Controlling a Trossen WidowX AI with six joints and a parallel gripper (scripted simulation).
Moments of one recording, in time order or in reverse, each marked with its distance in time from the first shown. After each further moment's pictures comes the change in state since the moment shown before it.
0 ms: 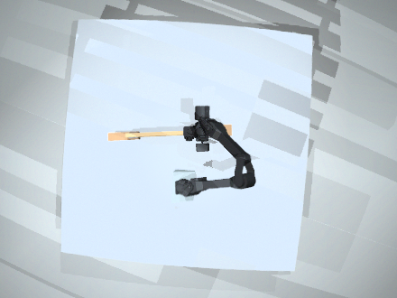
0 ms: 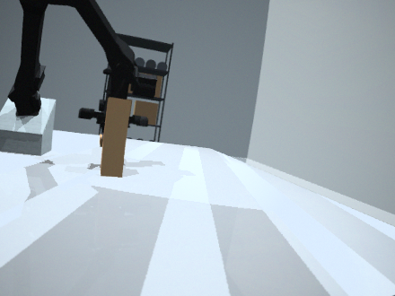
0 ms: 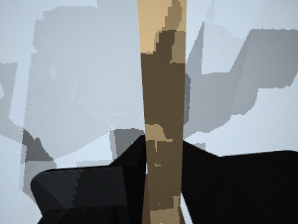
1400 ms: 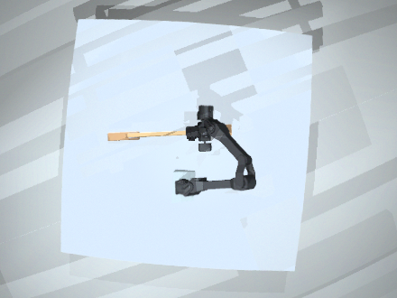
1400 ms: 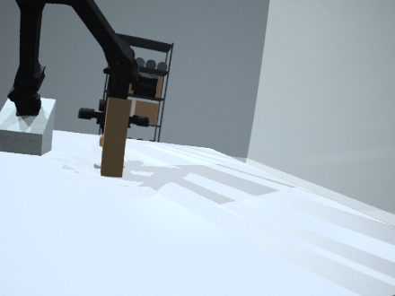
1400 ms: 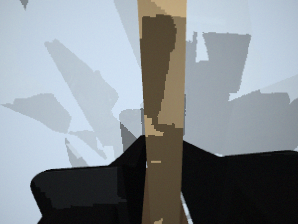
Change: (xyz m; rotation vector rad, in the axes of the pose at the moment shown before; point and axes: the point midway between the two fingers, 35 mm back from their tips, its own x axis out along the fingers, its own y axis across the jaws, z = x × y) arm 0.000 0.000 -0.012 0.001 -0.001 -0.001
